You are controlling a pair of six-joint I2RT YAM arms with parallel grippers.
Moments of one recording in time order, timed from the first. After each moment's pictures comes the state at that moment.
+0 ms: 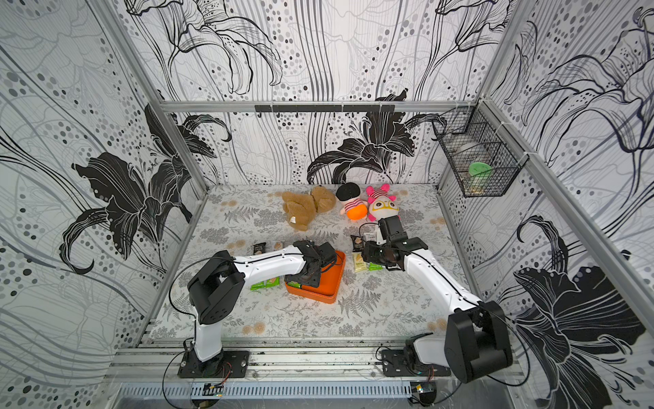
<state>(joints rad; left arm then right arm) -0.88 1.96 1.40 -1.00 -0.36 -0.79 0.30 1.32 0.95 -0.63 -0.17 0.43</state>
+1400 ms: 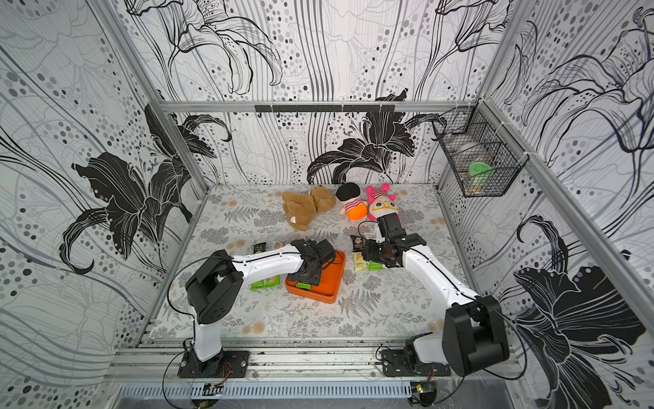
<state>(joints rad) -0.85 1.95 1.37 -0.91 -0.28 -0.74 0.30 1.36 0.99 -0.66 -0.16 0.42</state>
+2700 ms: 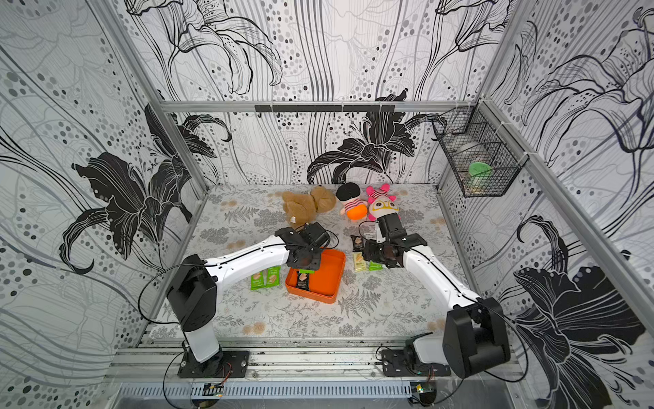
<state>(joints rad) -0.79 1.81 1.45 -0.92 -0.25 -0.73 0.30 1.34 0.99 -0.68 -0.16 0.42</state>
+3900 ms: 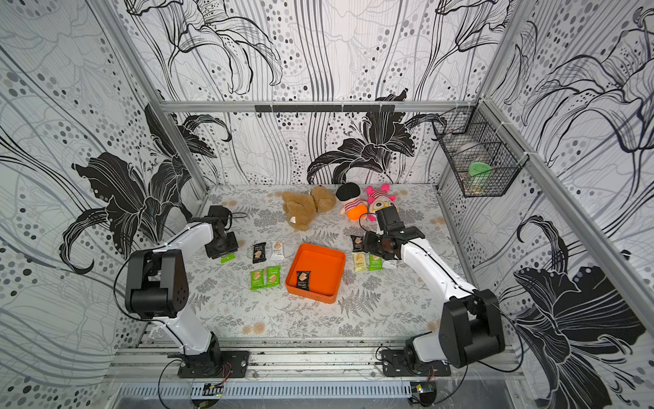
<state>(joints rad) 0.08 1.76 1.18 -0.73 -0.21 -0.40 0.30 1.40 1.08 -0.68 -0.13 0.53</state>
